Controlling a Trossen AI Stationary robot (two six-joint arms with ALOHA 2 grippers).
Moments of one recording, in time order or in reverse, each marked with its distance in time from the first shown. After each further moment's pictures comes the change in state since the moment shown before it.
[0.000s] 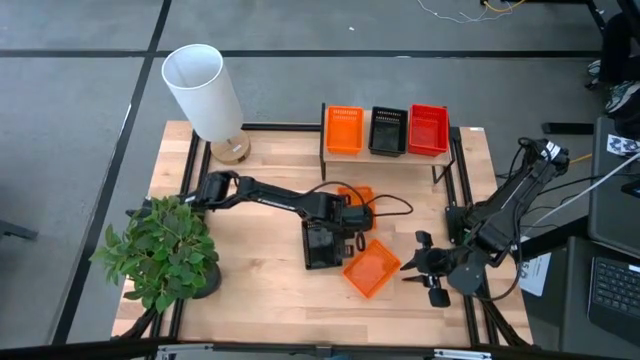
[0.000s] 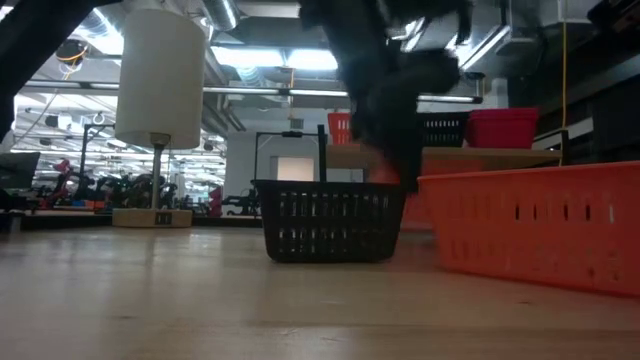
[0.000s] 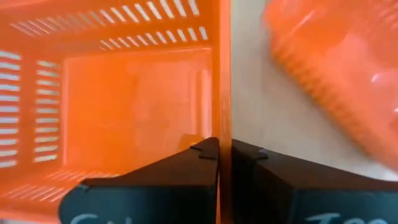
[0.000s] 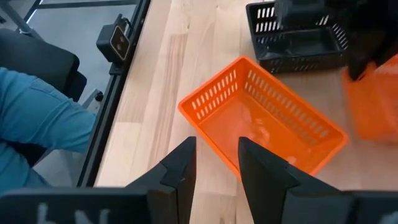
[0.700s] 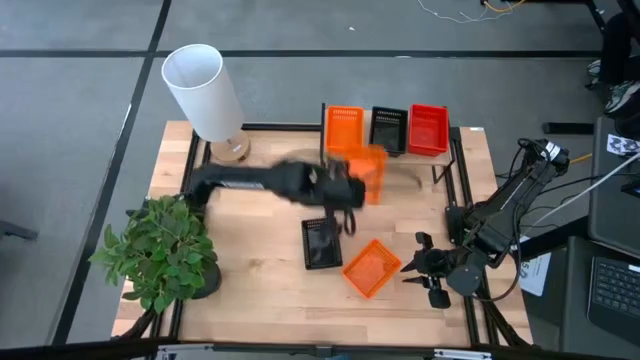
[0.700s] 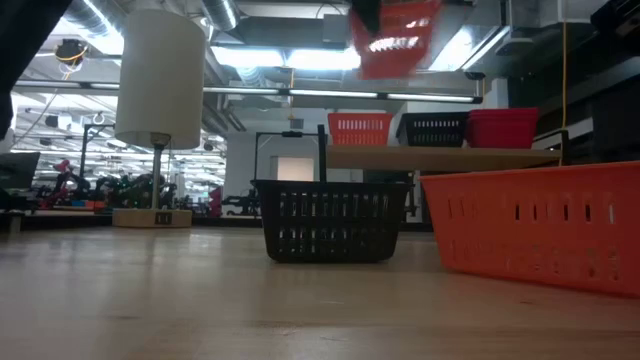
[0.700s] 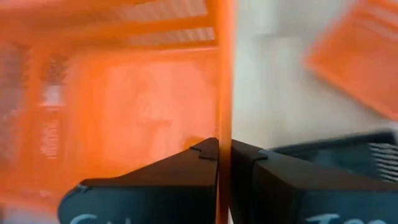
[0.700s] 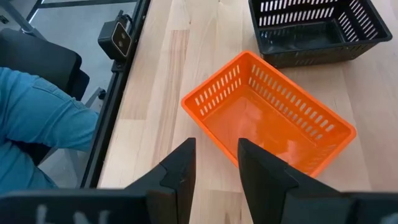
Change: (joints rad) left arm 0.004 -0.146 0.453 -0.495 -0.240 0.272; right arm 0.000 0.007 0.000 -0.002 -0.020 0.023
